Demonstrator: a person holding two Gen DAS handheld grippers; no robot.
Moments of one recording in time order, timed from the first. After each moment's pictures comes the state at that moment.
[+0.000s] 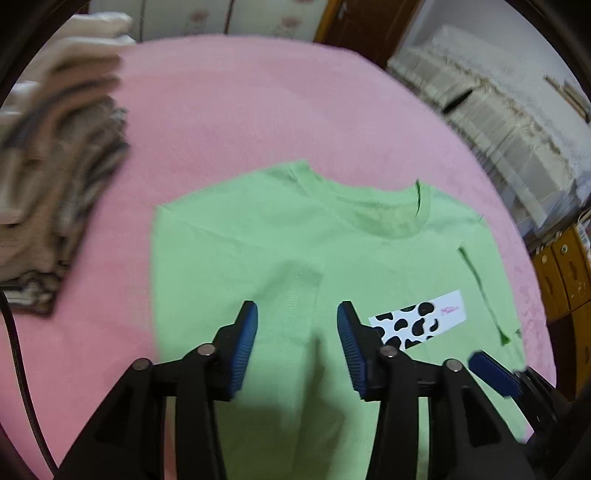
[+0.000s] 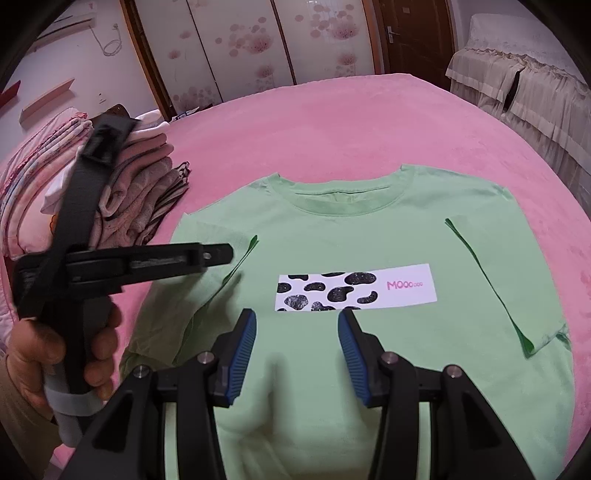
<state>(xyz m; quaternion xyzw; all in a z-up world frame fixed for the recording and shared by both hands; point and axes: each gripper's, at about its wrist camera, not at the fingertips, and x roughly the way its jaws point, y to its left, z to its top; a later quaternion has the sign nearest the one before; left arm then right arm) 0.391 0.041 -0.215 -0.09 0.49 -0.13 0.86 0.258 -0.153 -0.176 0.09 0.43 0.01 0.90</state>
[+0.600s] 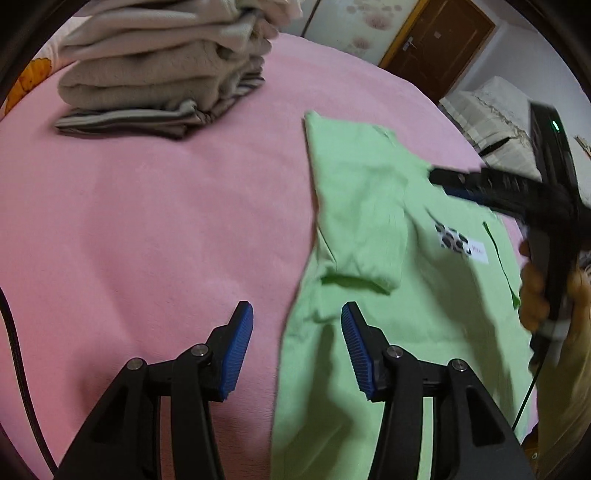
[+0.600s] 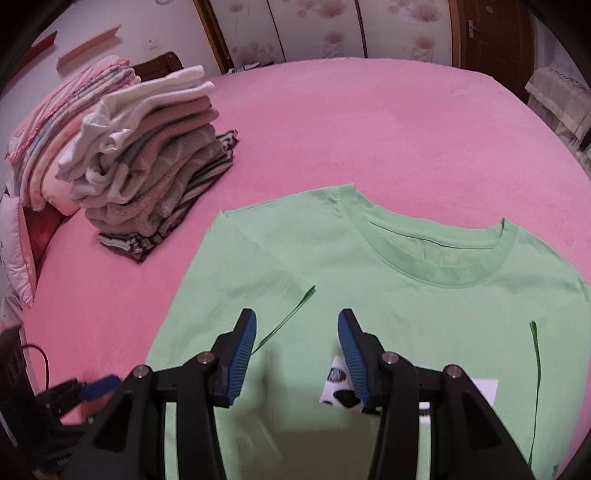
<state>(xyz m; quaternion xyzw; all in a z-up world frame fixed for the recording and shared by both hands) 0.253 0.126 -0.253 -0.18 0.49 -0.05 0.85 0.366 -0.121 -0.186 0.04 0.50 0.13 0.86</state>
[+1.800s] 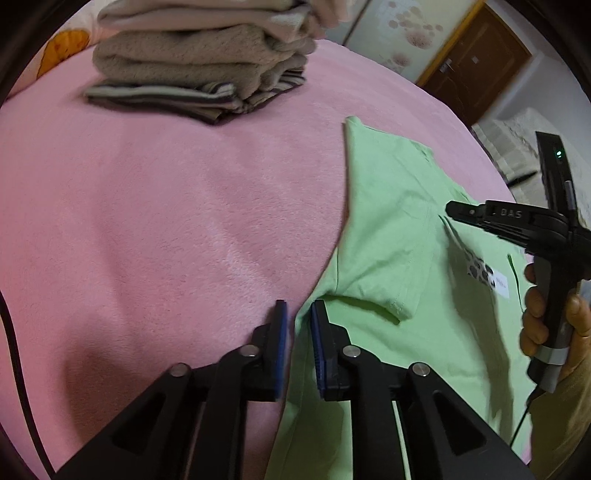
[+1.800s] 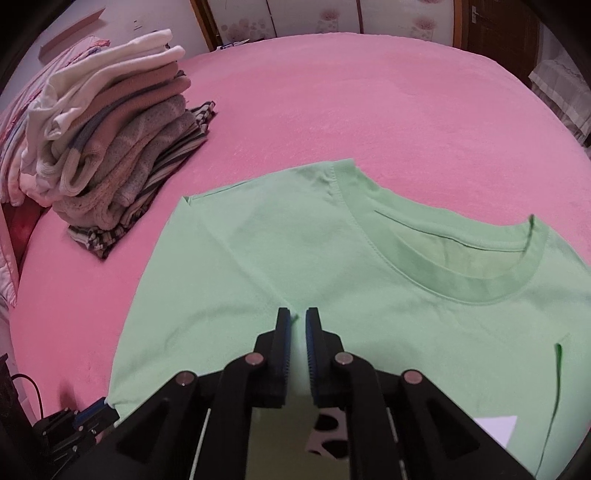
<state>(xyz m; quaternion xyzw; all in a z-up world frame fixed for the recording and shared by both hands) 0.252 0.128 -0.268 -0.21 0.48 0.02 0.85 0.390 -0.113 -0.211 0.02 0.52 0.10 0.85</state>
